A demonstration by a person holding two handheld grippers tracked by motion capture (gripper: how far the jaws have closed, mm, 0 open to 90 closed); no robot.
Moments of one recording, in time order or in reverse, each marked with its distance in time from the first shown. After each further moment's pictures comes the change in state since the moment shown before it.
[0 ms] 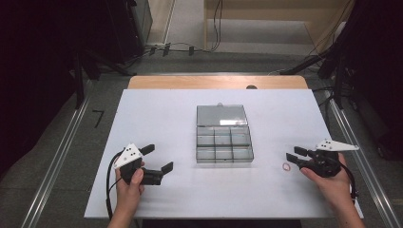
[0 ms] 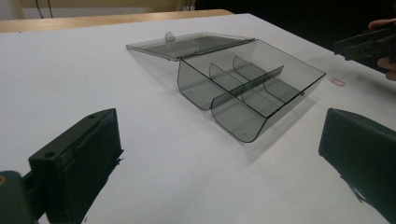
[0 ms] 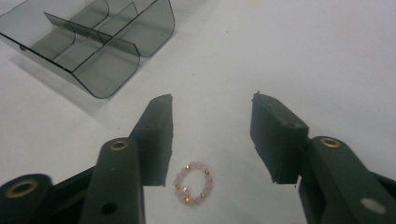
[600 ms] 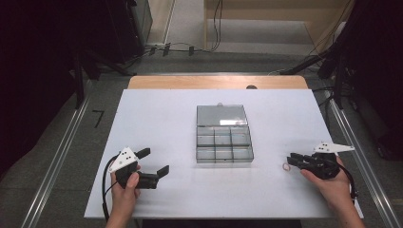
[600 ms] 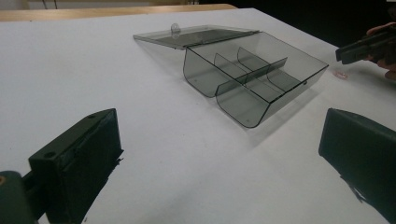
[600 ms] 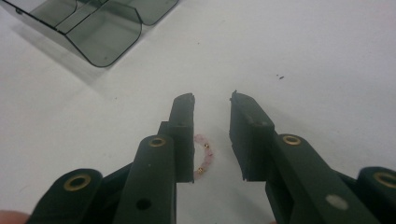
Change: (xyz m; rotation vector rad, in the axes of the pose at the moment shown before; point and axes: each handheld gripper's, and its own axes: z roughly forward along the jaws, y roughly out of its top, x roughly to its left) left arm 0.003 -0.008 -0.010 0.013 0.013 -0.012; right arm -0.009 -0.011 0.008 0.069 0.055 -0.027
